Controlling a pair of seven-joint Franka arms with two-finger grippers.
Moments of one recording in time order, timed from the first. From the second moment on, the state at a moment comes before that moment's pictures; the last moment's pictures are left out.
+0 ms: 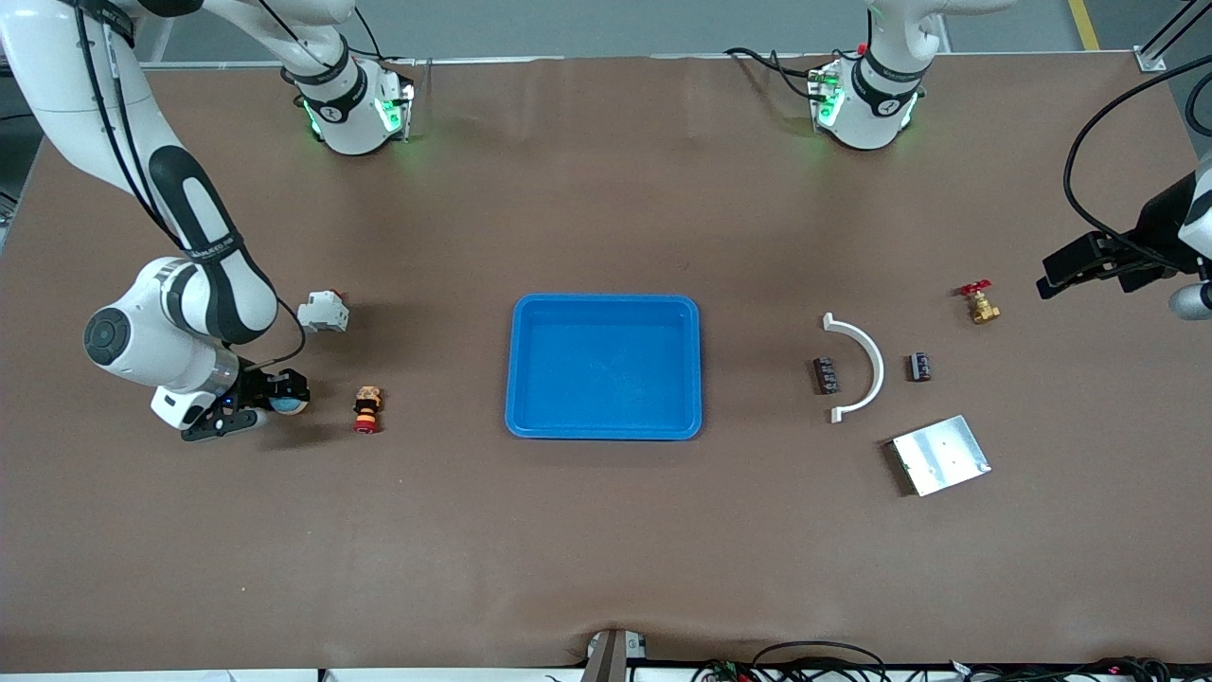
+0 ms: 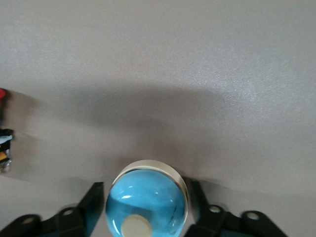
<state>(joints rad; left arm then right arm) -0.05 0.07 0.03 -1.51 -0.04 1.60 -0.10 -0.12 0.55 0.01 -2.01 0.20 2.52 -0.47</state>
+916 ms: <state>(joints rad) -0.05 0.07 0.04 -1.51 -0.04 1.57 -0.10 -0.12 0.56 0.02 -1.98 0.21 2.52 -0.47</state>
